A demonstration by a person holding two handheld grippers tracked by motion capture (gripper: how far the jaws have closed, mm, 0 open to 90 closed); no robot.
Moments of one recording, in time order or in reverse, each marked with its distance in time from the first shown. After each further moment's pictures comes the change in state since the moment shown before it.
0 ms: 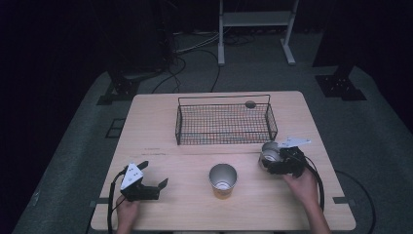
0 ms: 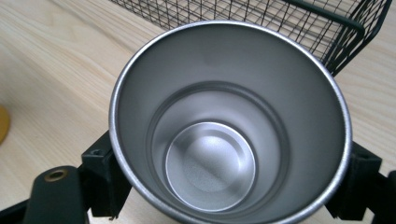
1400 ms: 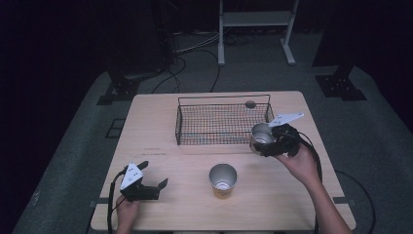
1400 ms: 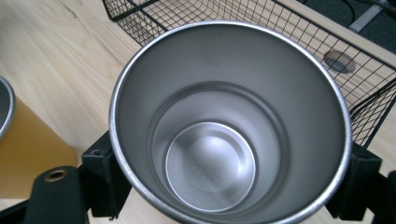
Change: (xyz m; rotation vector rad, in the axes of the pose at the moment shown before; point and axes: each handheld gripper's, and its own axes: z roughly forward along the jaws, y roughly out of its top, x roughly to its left) left arm 0.000 0.000 0.000 0.001 -0.003 -0.001; right arm 0.009 0.084 -0.025 -0.001 0.091 -0.146
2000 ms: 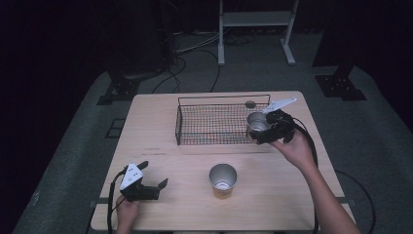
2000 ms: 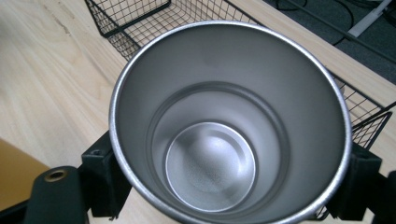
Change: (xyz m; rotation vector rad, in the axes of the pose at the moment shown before) left arm 0.000 0.000 0.000 -0.003 -0.001 -0.001; right arm -0.015 0.037 0.009 0.019 0.000 -0.024
